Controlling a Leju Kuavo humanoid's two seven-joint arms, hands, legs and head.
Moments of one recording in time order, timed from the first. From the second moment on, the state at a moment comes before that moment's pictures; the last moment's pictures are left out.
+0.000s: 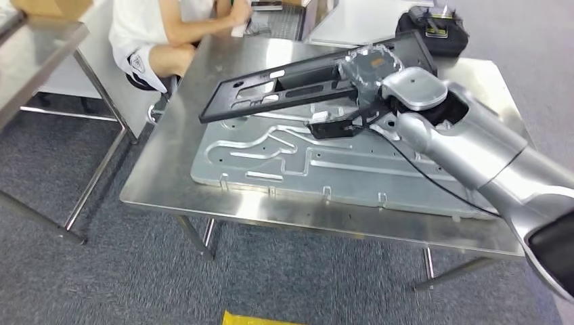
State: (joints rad) left arm -0.09 -0.20 1.33 -0.19 -1.00 0.08 -0.29; right arm -1.40 -0.31 1.03 -1.04 0.76 0.31 0.07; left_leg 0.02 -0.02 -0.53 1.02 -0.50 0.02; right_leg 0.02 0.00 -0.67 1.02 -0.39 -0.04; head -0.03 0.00
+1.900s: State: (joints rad) left arm -0.09 -0.19 1.32 -0.19 -1.01 0.13 -0.31; right arm -0.97 -0.45 0.93 -1.06 0.71 0.21 -0.01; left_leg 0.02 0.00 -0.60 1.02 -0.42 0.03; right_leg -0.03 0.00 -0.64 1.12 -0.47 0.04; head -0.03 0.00
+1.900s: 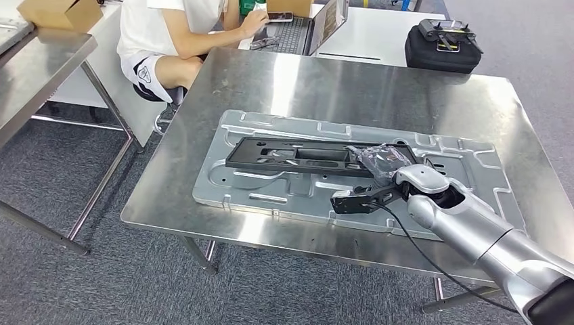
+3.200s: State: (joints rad) left arm -0.09 -0.20 1.32 -0.19 -0.99 0.08 -0.33; right arm -1.16 -0.52 0.89 -1.06 0.68 0.32 0.01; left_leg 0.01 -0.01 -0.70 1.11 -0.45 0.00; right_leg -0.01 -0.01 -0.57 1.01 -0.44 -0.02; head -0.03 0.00
